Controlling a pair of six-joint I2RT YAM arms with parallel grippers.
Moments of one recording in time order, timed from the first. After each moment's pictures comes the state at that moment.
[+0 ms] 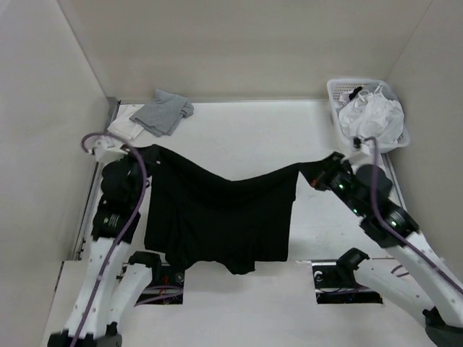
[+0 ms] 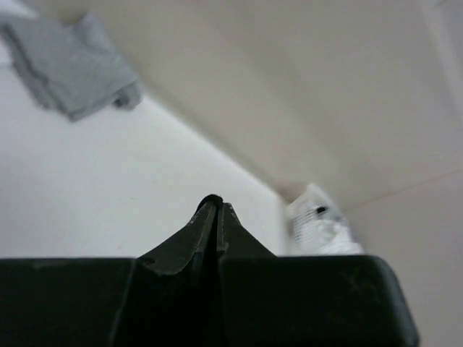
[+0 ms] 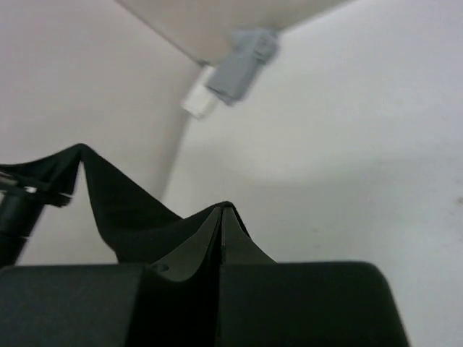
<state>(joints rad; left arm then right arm) -0.16 0.58 0.82 -0.24 -0.17 -0.84 0.66 0.60 0.91 -0.38 0.16 0.80</state>
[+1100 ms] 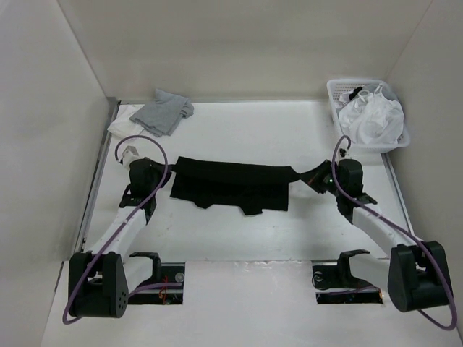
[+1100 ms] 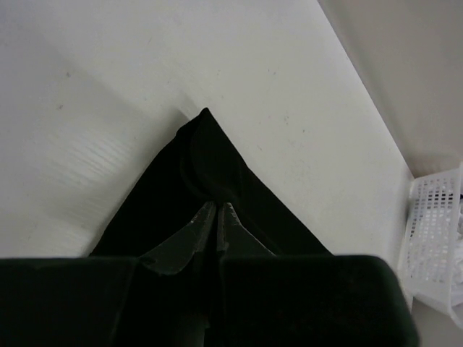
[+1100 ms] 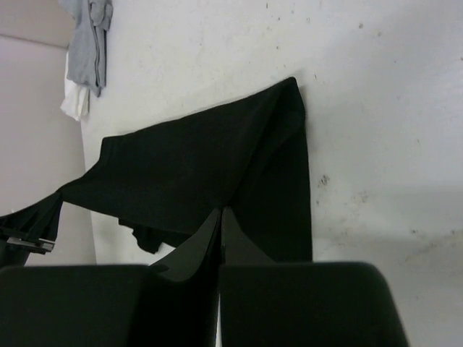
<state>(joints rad) -0.05 1.09 0.49 0.16 -0.07 -0.90 0.13 1.13 0.48 0.18 -0.32 0.87</state>
